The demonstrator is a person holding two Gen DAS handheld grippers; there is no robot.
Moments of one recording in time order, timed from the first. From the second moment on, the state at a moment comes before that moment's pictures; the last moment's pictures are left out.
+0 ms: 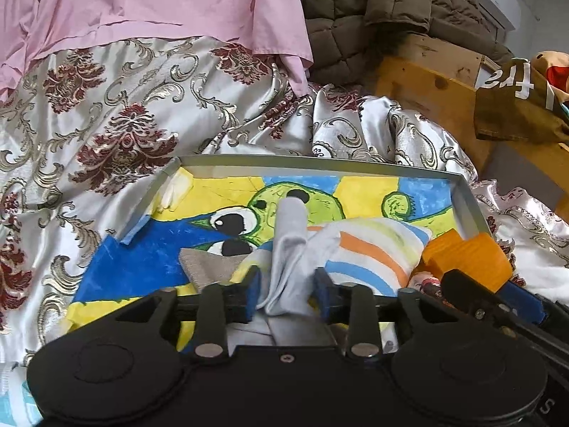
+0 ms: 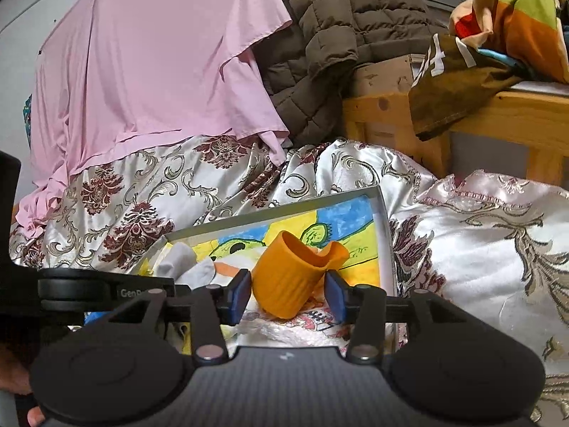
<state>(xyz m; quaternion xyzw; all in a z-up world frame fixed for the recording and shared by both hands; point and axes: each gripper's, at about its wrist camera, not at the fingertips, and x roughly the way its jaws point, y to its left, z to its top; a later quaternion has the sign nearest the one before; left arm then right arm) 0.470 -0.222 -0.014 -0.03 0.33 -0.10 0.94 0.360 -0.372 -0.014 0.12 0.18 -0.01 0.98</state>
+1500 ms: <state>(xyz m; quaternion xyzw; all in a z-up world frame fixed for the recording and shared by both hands) 0.246 -0.111 0.066 -0.02 0.18 -0.03 0.98 0.191 -0.310 0.051 0.07 0.09 -0.03 0.99</state>
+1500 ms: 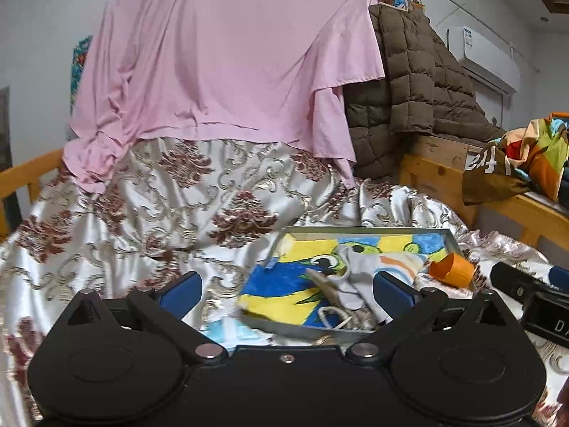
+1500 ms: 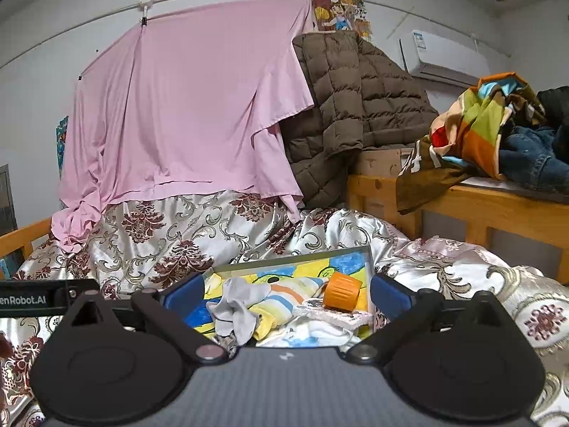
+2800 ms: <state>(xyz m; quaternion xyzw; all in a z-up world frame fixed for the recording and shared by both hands) 0.151 0.005 0.007 0.01 0.25 0.09 0.96 0.100 -0.192 -0.003 0.01 0.18 0.01 0.98</state>
